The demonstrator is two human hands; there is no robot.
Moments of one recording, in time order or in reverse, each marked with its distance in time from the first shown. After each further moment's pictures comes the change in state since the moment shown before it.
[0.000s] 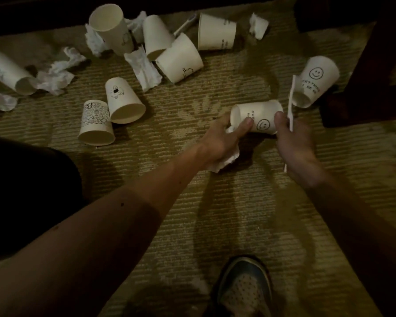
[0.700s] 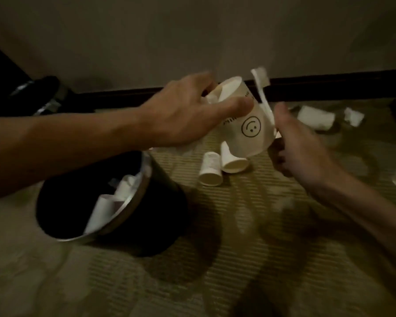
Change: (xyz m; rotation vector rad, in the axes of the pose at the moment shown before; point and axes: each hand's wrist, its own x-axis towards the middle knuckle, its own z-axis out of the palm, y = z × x) left_hand -0.232 0.159 -0.213 0.912 0.521 0.268; right_hand -0.169 -0.207 0.081 0.107 -0.659 -0.530
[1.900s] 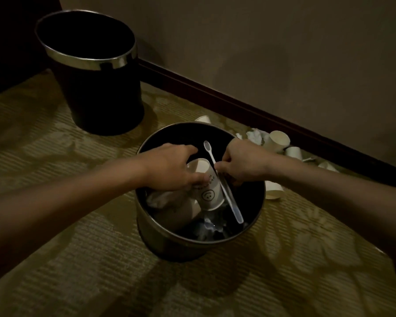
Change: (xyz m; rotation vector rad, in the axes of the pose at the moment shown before) left_hand -0.101 -0.267 -0.018 -0.143 -0.183 -0.119; right_hand 0.068 -0.086 0.260 -1.197 -0.542 0.071
